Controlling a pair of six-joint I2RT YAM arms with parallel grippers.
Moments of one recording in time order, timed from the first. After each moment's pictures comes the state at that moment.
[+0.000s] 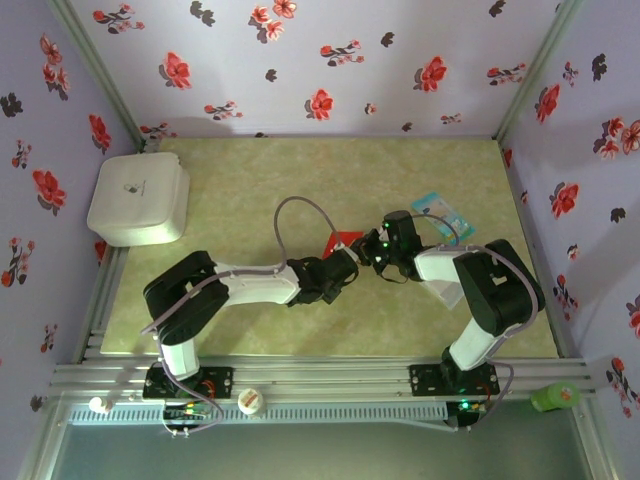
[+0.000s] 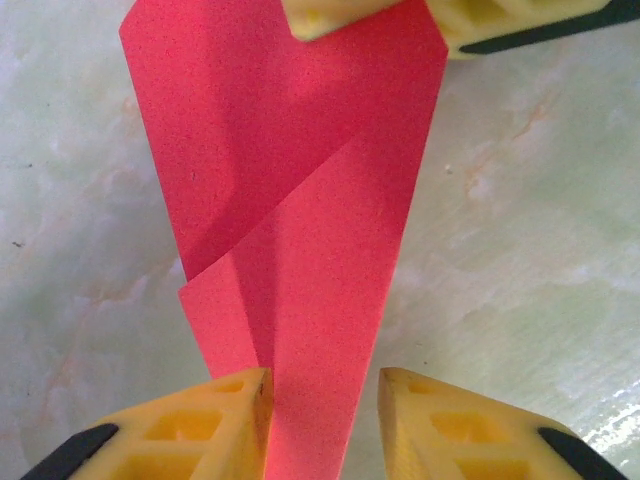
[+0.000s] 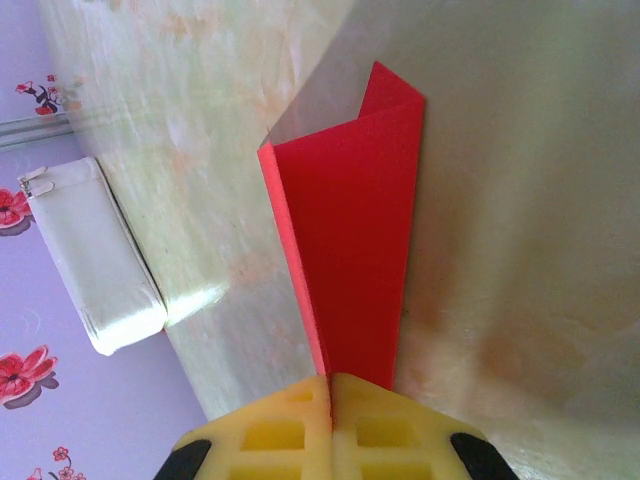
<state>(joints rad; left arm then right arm) -1.10 1.82 1.04 -0.28 -0.40 -0.20 0.43 1.66 0.64 0.29 -0.50 1.27</state>
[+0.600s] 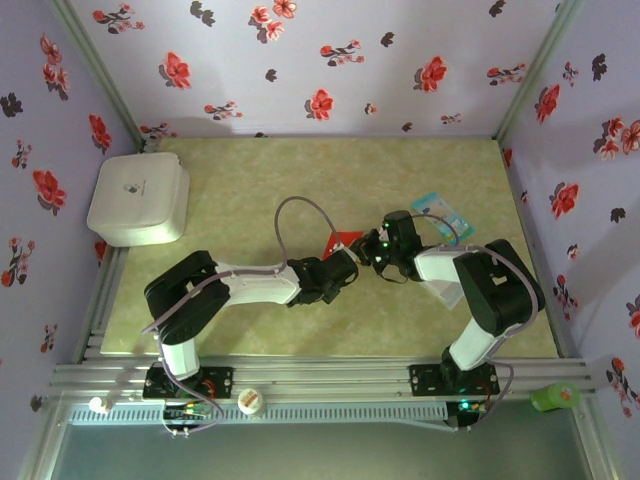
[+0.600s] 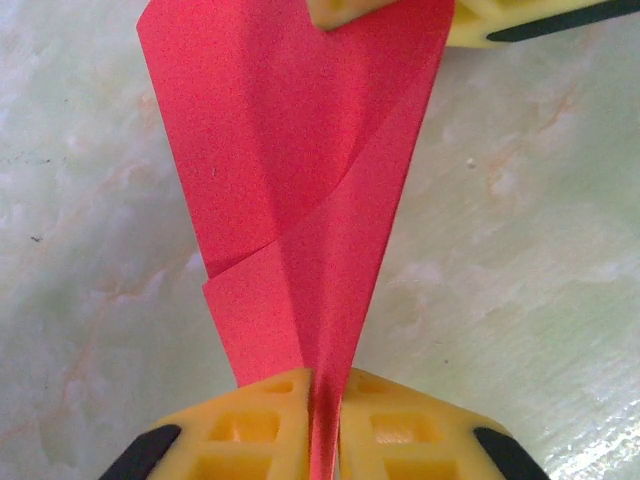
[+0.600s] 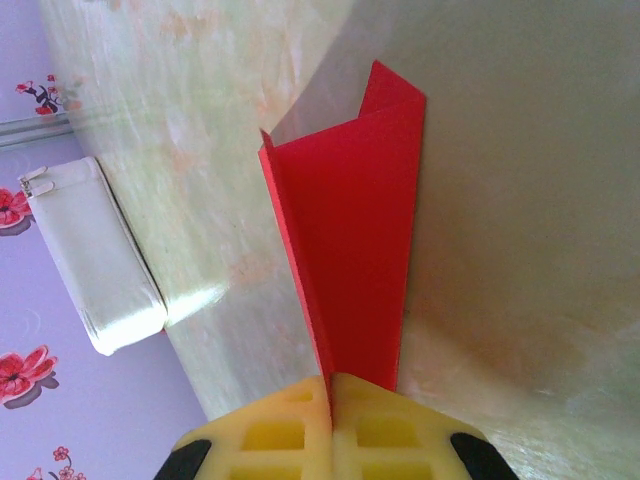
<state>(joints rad) -1.10 1.82 1.04 -0.28 -0.43 -0.20 0.43 1.66 0.64 0.29 -0.50 1.27</state>
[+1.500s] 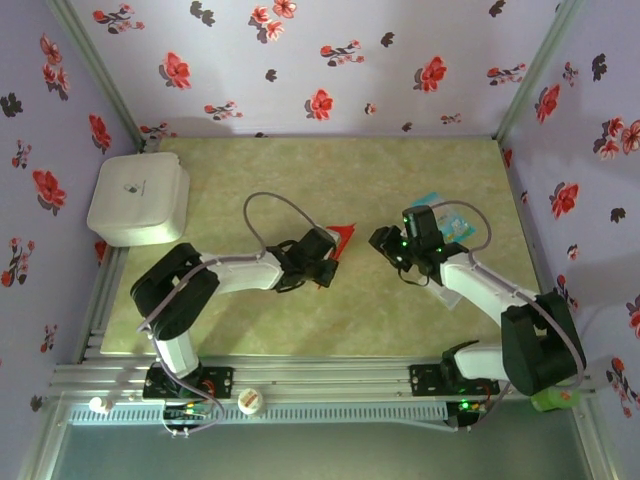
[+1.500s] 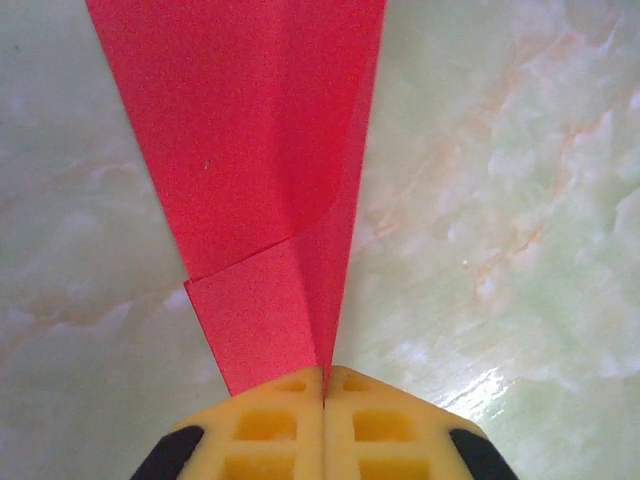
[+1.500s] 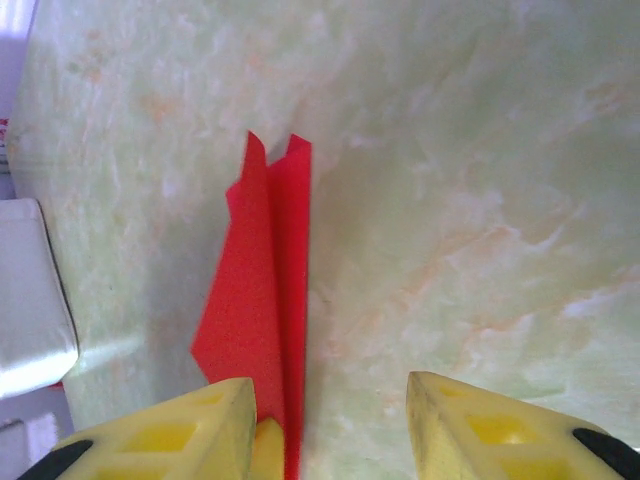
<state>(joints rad) -0.92 1.77 0.96 -0.10 -0.05 -0.43 0.39 1.30 0.67 -0.19 -0.26 1.01</state>
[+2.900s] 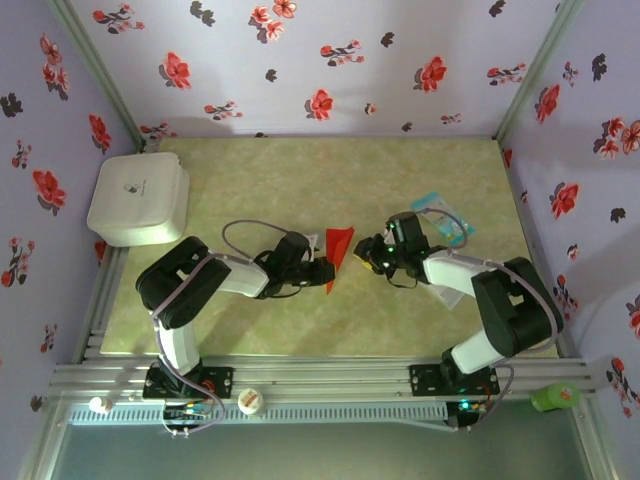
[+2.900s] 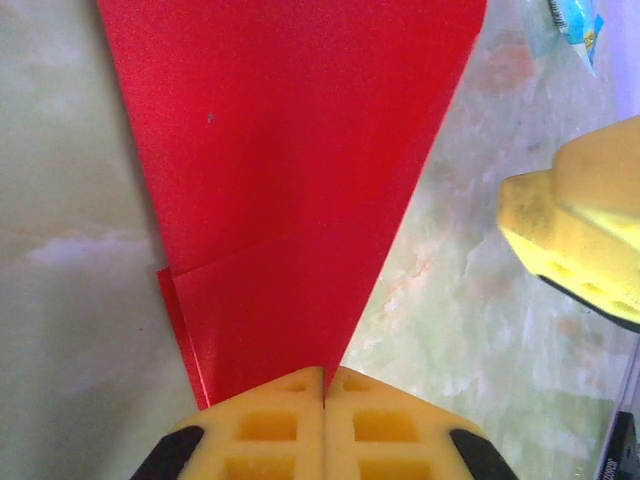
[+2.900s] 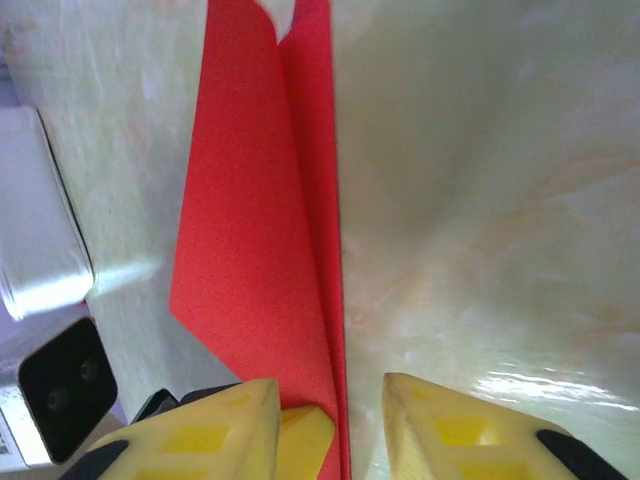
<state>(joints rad) -0.80 1.84 0.73 0.44 0.34 -0.83 0.43 1.53 0.64 0.06 -0.47 1.03</state>
